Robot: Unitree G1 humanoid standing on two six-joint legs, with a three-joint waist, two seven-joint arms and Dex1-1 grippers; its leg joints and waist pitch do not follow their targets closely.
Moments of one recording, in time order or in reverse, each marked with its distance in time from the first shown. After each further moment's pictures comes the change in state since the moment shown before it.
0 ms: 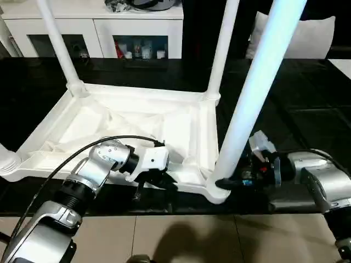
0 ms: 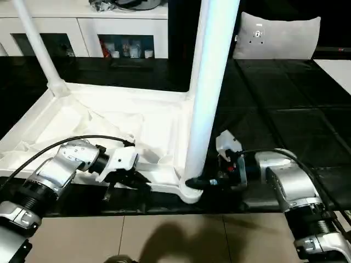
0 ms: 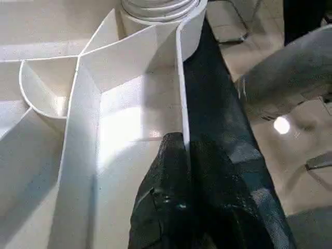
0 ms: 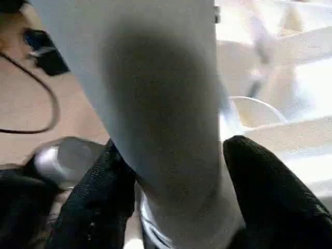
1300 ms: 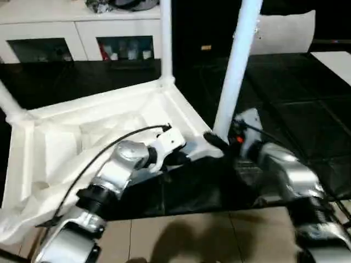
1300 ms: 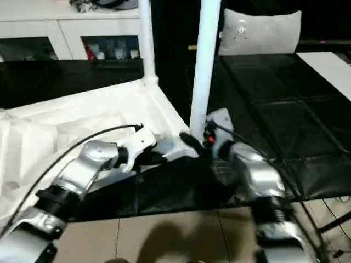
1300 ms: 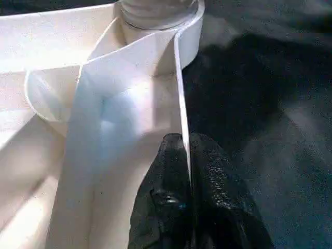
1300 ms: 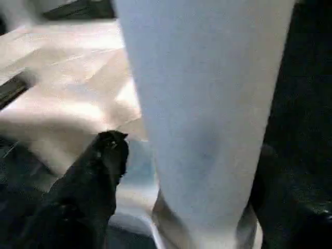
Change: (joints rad) left arm 0.017 -0.157 0.084 -0.072 0.058 0.324 0.436; right arm -0.061 0.226 -0.158 0.129 -0.091 -0.019 -0.596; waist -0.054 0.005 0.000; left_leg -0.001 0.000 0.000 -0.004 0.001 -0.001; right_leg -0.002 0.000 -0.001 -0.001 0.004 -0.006
